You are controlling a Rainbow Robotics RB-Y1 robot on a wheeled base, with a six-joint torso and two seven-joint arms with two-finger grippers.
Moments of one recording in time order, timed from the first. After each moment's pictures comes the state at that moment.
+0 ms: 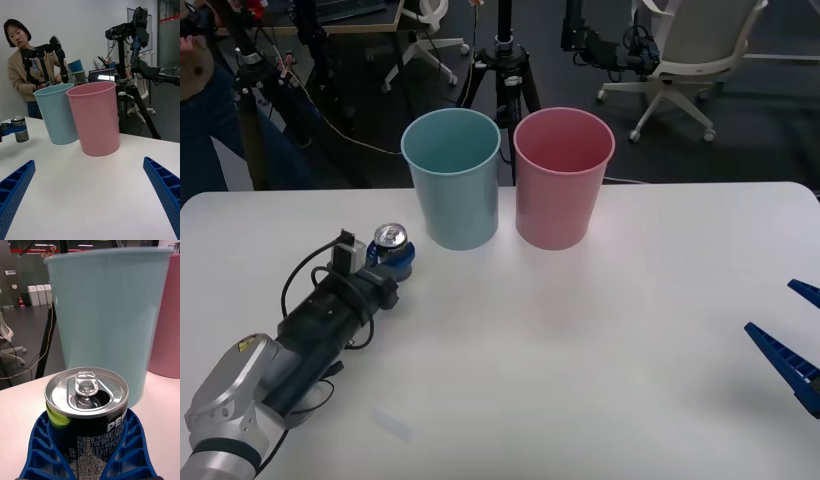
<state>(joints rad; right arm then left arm) 0.35 -0.40 -0.52 -1.66 0.96 -1.22 0.00 -0.14 0.26 -0.01 -1.23 -0.92 -0.50 -0.52</state>
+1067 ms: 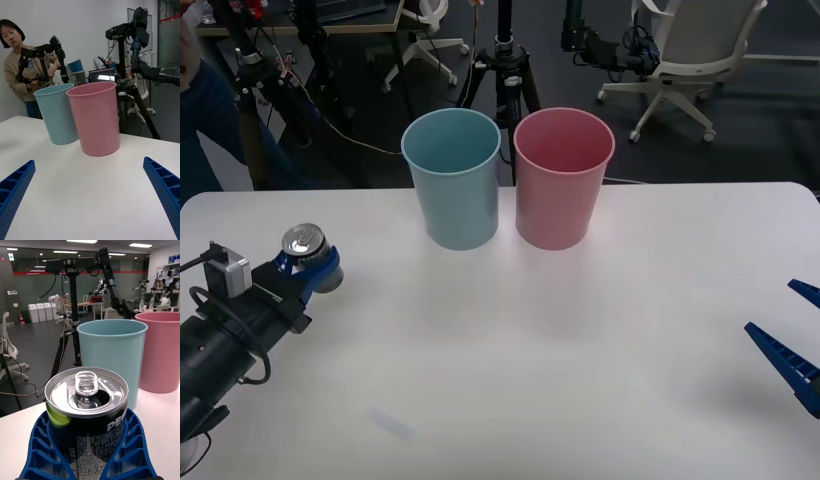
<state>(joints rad) 0.35 -0.40 -0.52 -1.66 0.96 -1.22 0.00 0.22 0.58 0.01 -1.74 -0.71 -0.48 -0.39</state>
